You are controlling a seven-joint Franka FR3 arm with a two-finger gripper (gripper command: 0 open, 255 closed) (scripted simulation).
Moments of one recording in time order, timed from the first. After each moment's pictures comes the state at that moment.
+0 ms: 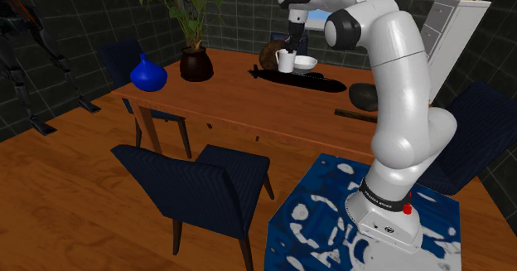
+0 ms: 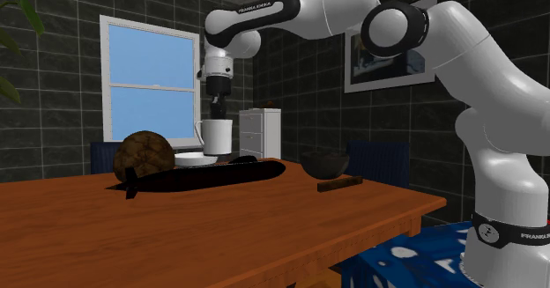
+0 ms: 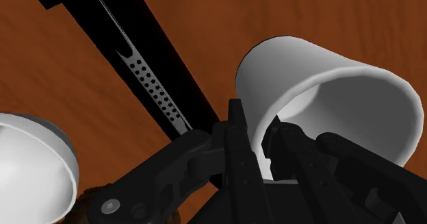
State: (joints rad) arm -0.35 0.62 -0.43 -1.11 0.31 1.65 -0.51
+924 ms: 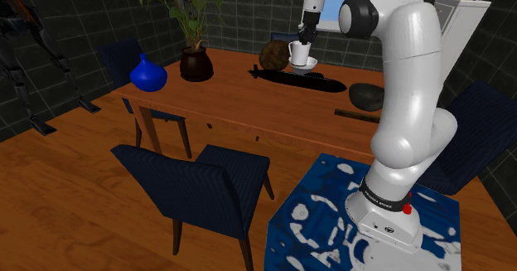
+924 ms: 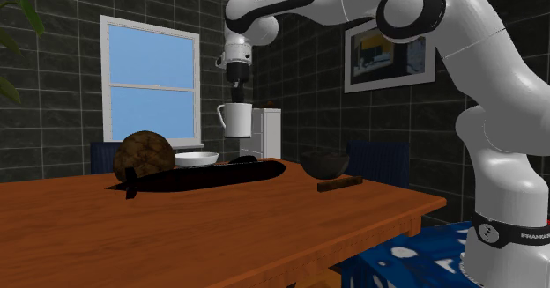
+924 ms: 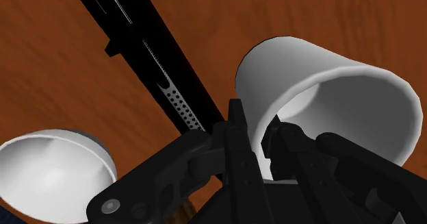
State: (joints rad) arm -0.36 0.46 -0.47 -1.23 0.26 1.61 -0.58
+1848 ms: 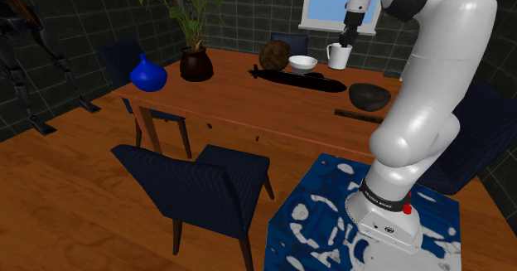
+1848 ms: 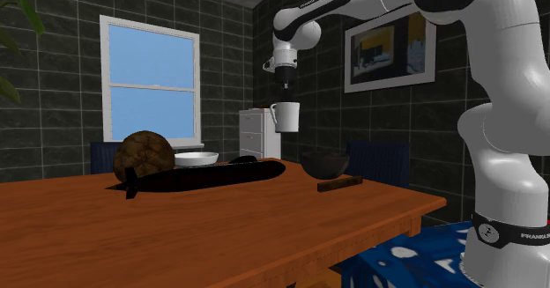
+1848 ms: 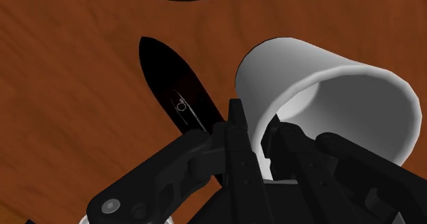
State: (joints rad) arm -0.42 0.15 -0.58 -1.63 0.13 1.71 -0.78
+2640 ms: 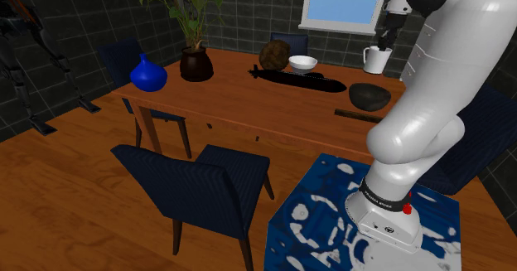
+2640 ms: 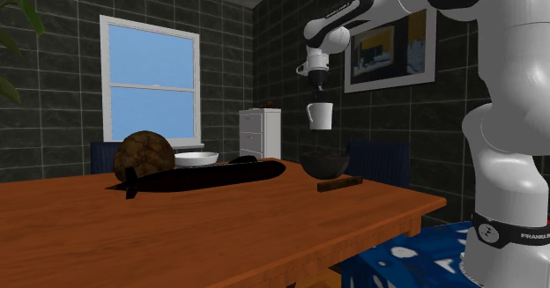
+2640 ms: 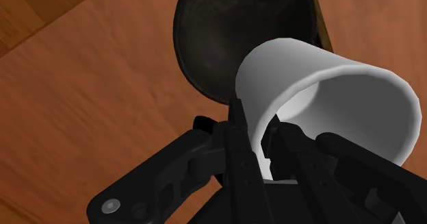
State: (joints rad) arm -0.54 0.03 -0.69 -1.75 0.06 1.72 -1.01
